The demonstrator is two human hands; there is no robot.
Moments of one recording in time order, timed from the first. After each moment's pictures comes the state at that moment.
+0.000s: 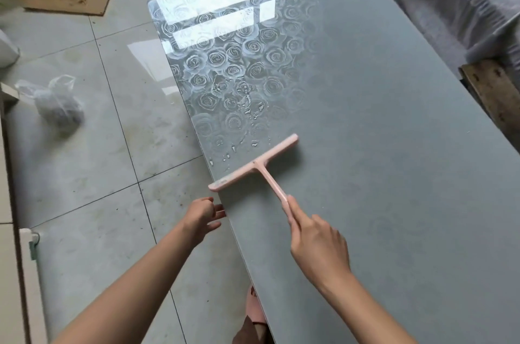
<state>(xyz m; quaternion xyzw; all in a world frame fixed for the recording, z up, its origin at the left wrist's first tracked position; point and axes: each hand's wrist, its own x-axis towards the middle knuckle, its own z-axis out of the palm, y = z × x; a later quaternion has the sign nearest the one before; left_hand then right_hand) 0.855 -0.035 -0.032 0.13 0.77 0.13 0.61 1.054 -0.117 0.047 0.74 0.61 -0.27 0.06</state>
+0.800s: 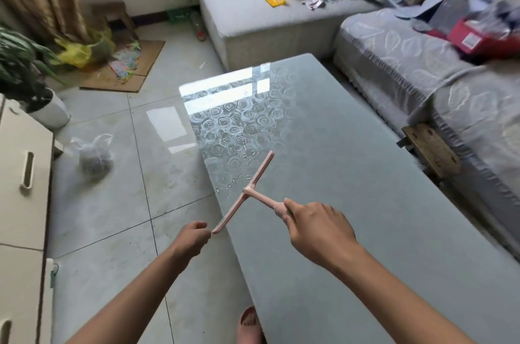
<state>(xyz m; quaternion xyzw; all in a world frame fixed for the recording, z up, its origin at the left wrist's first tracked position) 0.841 -0.119 0.148 0.34 0.73 0.11 0.58 1.080 -0.148 0.235 0.66 0.73 -0.18 0.02</state>
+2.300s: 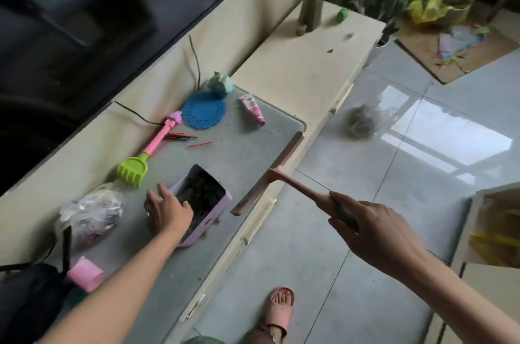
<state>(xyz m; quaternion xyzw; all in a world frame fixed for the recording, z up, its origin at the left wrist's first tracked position) 0.192 -0.419 0.119 -0.05 0.98 0.13 0.14 0.438 -0.164 0.225 0.23 0.95 -0.19 0.08</state>
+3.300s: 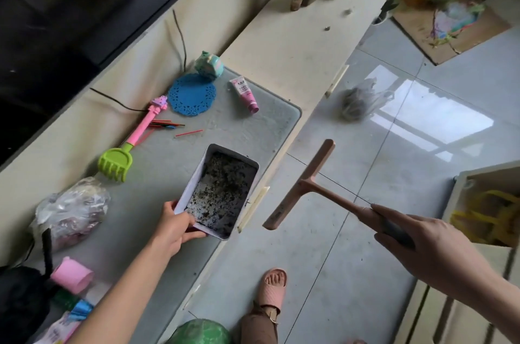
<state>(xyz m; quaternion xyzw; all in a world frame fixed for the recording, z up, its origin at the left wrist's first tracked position) 0.204 -0.424 0.106 -0.27 0.74 0.47 0.39 0.478 -0.135 0.244 0.27 0.95 -0.13 0.13</state>
